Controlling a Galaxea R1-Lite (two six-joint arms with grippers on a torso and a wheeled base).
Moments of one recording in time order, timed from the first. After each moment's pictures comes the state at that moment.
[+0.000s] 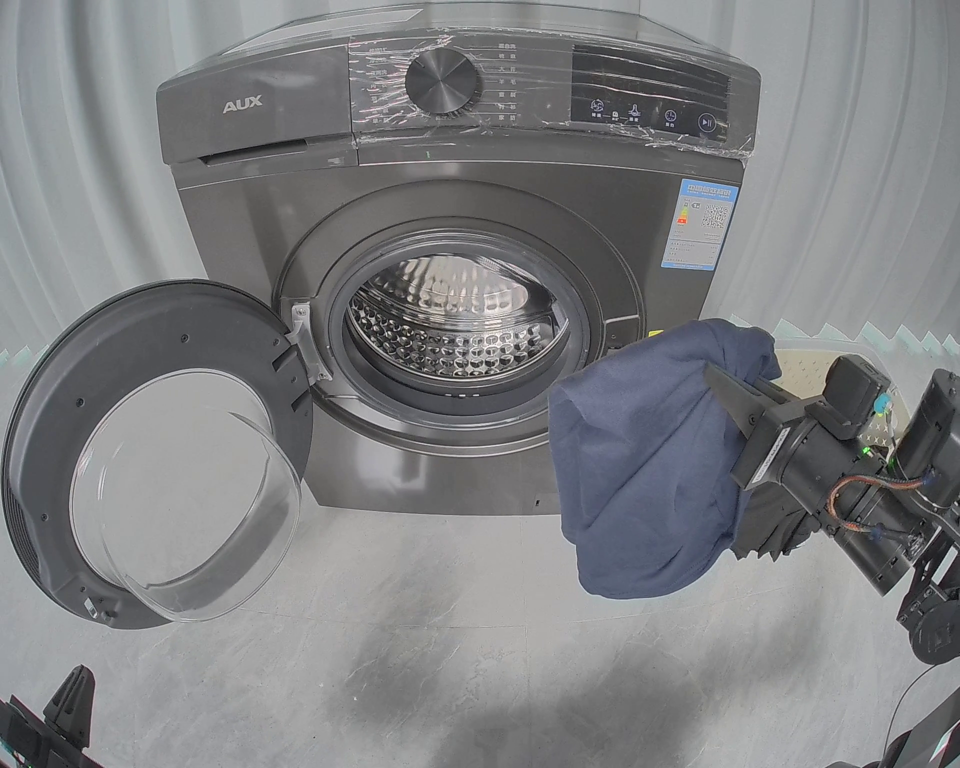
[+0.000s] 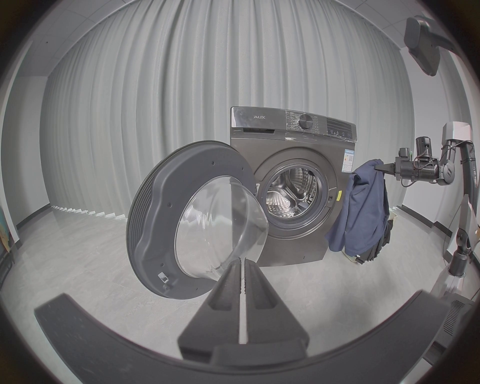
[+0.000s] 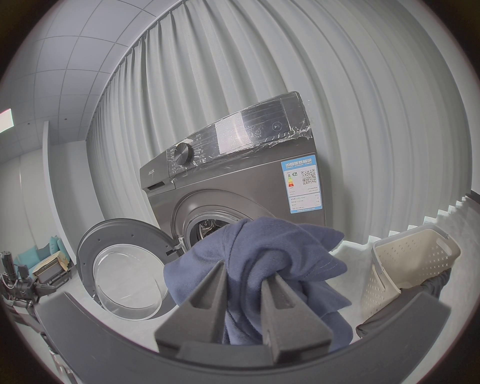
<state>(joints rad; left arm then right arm) 0.00 0.02 -0.02 0.00 -0.03 -0.01 0.63 1.54 -0.46 -1.23 -0.22 0.11</state>
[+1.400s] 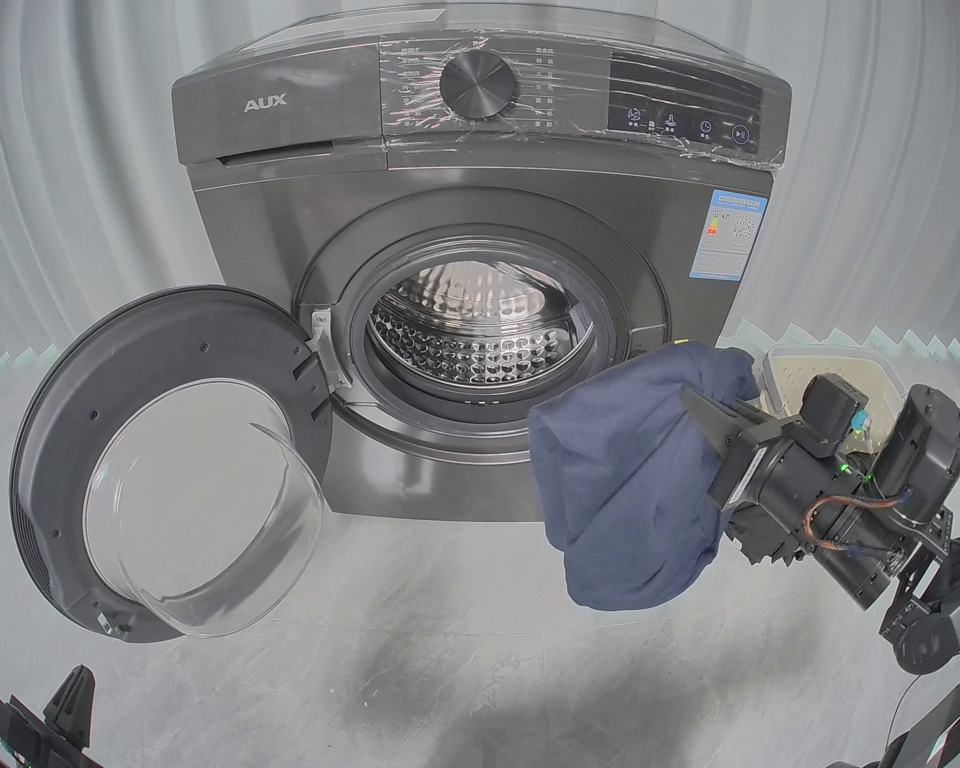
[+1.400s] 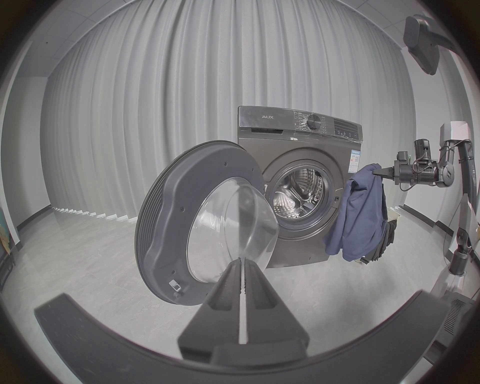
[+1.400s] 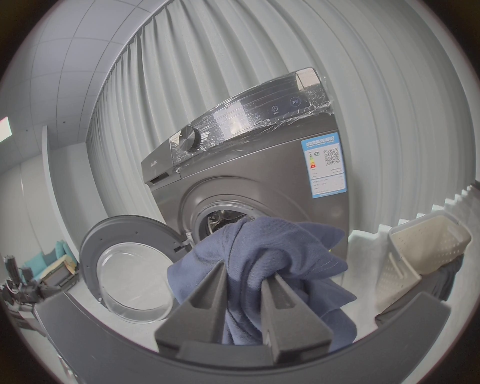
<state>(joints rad) 0.00 0.02 -0.02 0.00 -0.03 0.00 0.66 1.59 -0.45 -1.25 -0.22 0.16</state>
